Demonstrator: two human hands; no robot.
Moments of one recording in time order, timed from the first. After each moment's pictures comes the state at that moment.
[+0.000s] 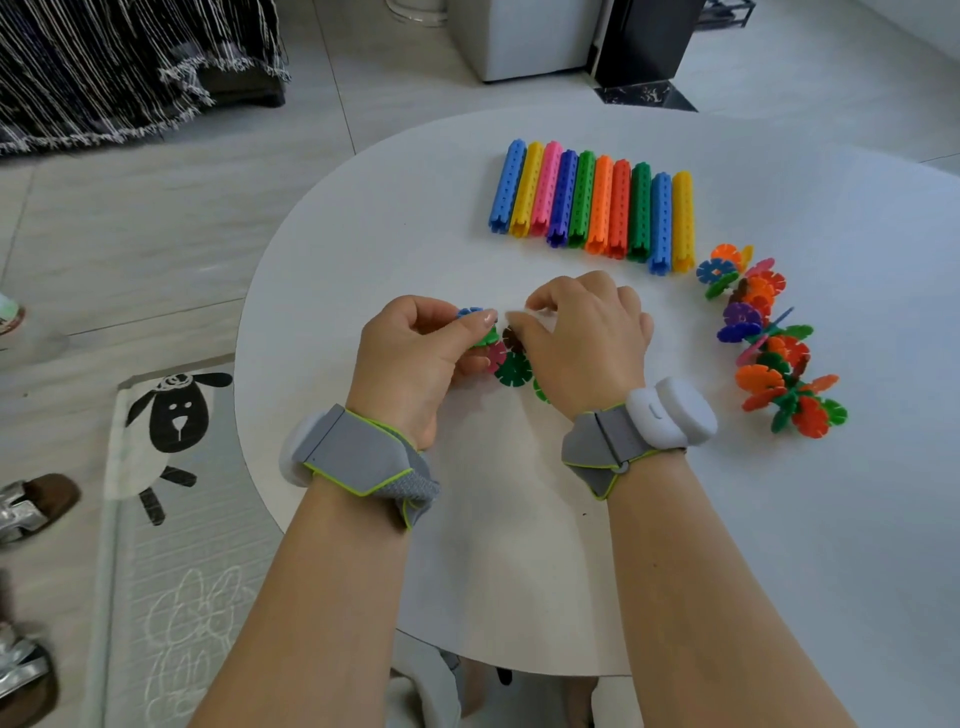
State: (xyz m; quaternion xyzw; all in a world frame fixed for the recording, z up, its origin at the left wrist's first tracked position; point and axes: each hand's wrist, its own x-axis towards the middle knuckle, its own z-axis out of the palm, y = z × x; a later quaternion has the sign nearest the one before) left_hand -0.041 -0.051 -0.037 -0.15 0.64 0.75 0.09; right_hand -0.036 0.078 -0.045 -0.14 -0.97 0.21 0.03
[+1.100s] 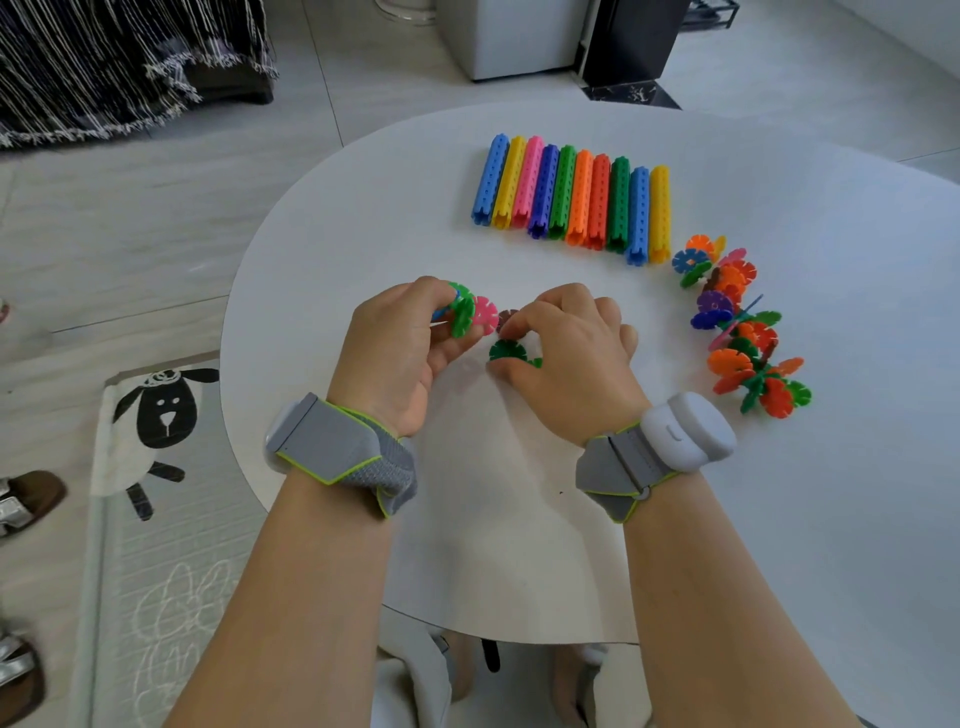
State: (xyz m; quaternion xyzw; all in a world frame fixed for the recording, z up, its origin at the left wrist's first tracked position) left_hand -0.033 -0.043 -0.016 -0.18 0.55 0.80 0.13; right_hand -0.006 0.085 -0.040 -0.04 -0.98 0.21 -0.01
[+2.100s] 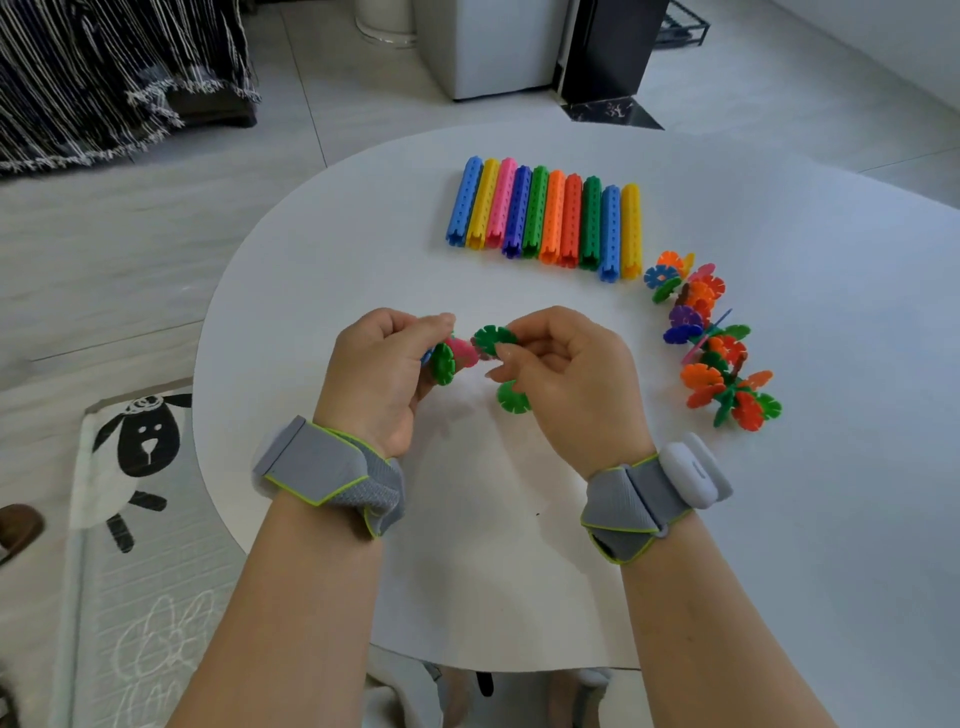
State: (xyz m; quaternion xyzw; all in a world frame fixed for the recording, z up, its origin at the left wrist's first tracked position) left_hand -0.037 -0.038 -0.031 -0.17 0.63 0.75 0.12; right_hand 0.010 0.090 -0.035 -0.10 -0.81 0.58 0.09
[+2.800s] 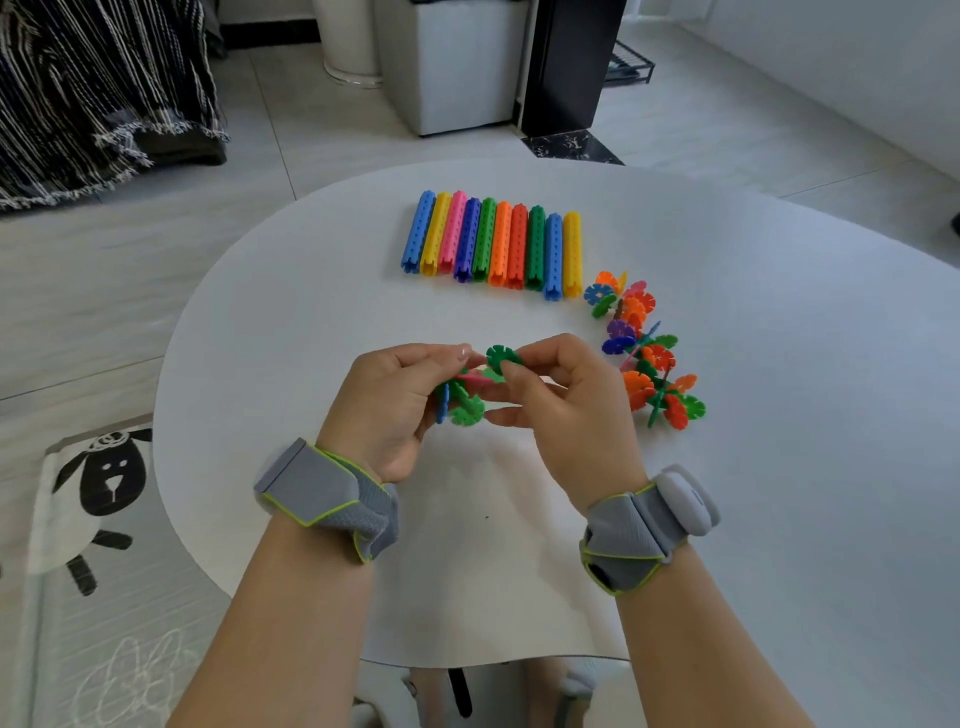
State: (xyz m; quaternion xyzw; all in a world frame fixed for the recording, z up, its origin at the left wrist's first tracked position) left_hand -0.016 -0.011 -0.016 -0.07 0.60 0.77 0.21; right_hand 0.035 0.113 -0.025 -0.14 -0.73 0.66 0.10
